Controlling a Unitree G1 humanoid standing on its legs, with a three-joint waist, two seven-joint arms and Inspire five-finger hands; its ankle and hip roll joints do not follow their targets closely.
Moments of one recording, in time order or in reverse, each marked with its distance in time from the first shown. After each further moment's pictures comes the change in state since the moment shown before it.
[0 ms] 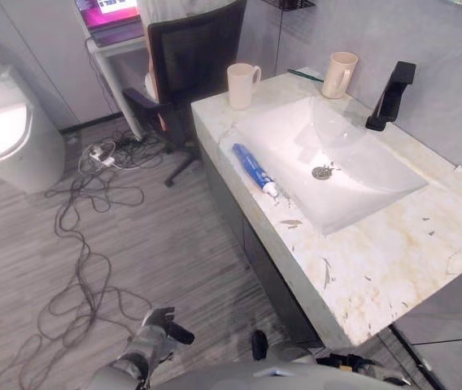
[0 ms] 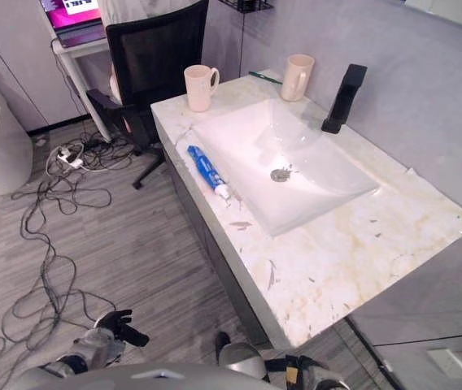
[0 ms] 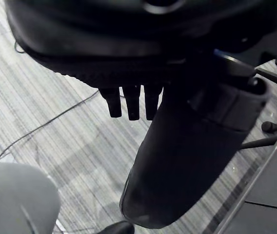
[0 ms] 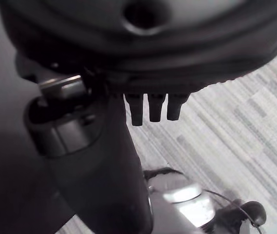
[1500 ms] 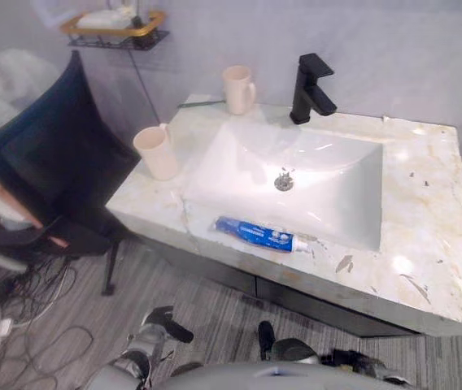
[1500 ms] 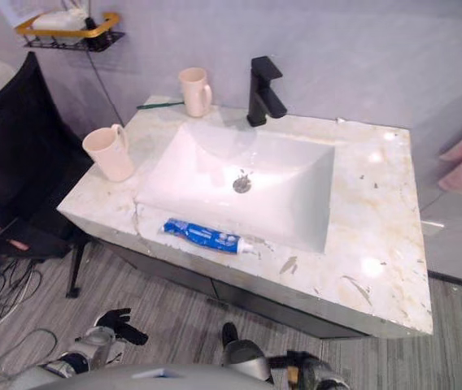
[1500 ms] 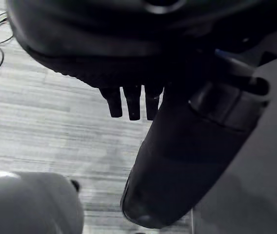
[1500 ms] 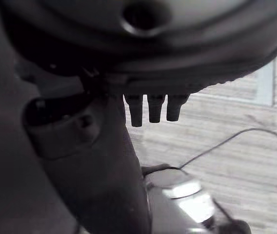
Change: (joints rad) left arm 0.008 0.005 -0.018 -0.015 -0.006 0.019 0.045; right arm -0.007 -0.001 -0.008 0.026 -0.041 -0.085 0.003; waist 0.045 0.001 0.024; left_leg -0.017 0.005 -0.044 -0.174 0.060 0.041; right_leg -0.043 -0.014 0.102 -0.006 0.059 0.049
